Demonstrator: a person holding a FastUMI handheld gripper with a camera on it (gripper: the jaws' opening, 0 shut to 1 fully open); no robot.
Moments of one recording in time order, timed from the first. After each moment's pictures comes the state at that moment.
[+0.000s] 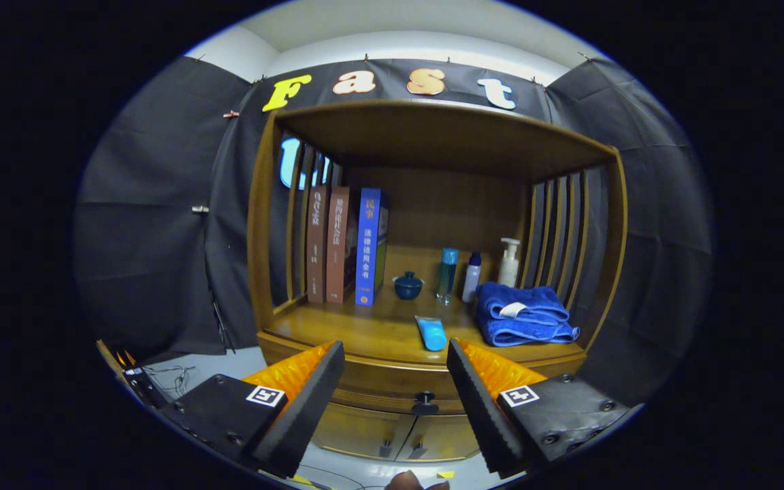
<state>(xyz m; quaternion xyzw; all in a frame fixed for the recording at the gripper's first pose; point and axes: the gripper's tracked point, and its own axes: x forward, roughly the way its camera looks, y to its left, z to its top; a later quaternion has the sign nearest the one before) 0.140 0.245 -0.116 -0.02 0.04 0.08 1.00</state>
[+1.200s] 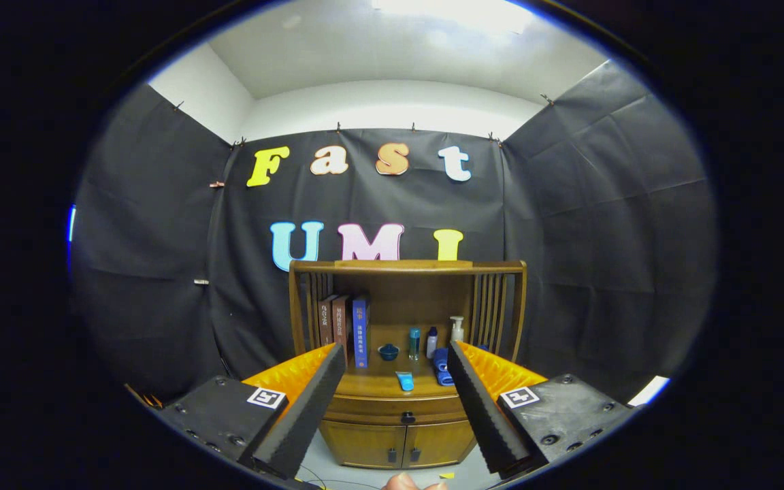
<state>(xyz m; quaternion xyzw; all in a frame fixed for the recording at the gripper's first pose) -0.052 0.206 0.096 0.01 -0.06 0.02 1.00</state>
